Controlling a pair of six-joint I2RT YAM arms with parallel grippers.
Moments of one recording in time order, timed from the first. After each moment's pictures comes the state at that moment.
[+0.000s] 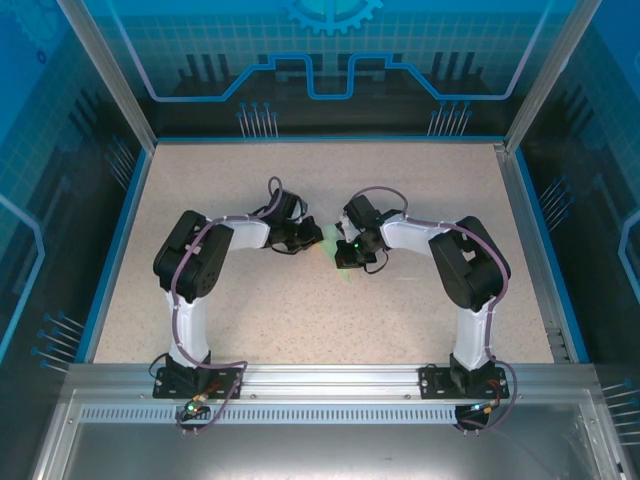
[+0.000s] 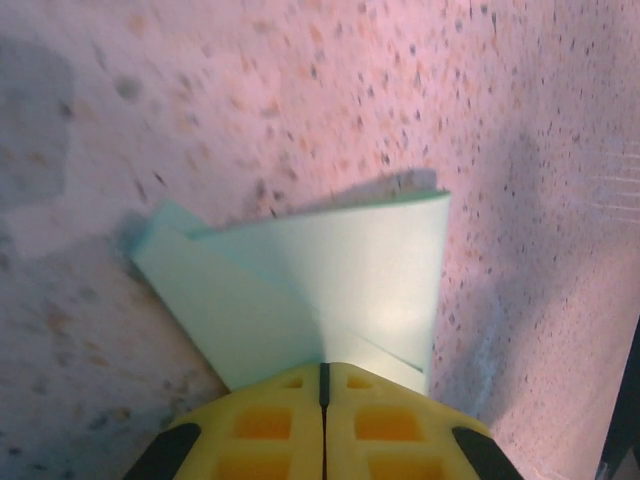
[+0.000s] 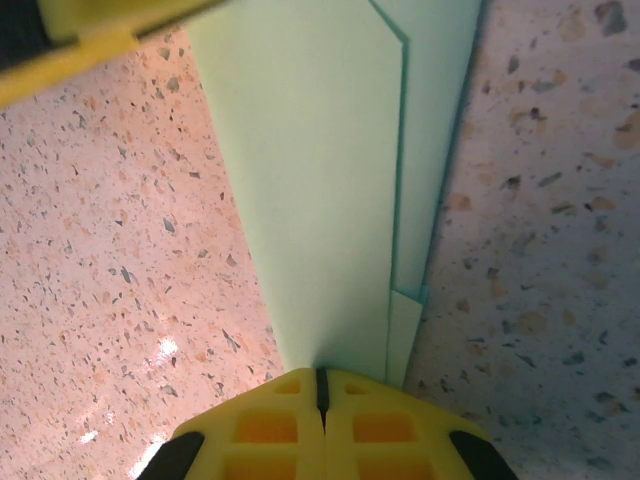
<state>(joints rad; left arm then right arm) -0.38 2.02 1.12 -0.02 0.45 -0.83 0.56 1.97 1.17 -0.50 -0.35 0.38</state>
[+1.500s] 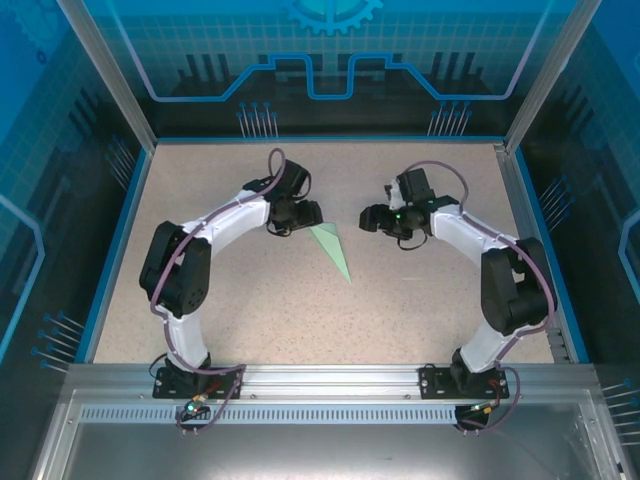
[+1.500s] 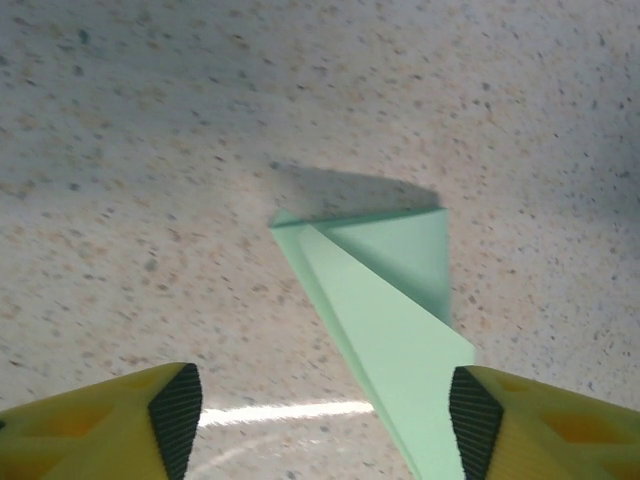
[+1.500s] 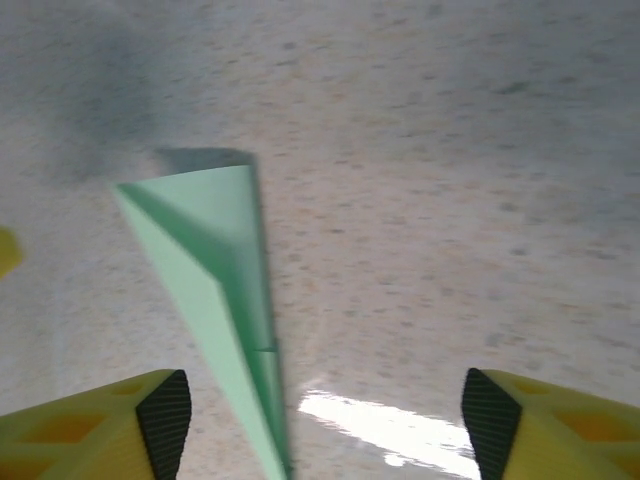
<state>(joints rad) -0.47 1.88 1.45 -0.67 0.06 -0.72 0.28 1.67 1.11 -0.46 -0.34 0.46</state>
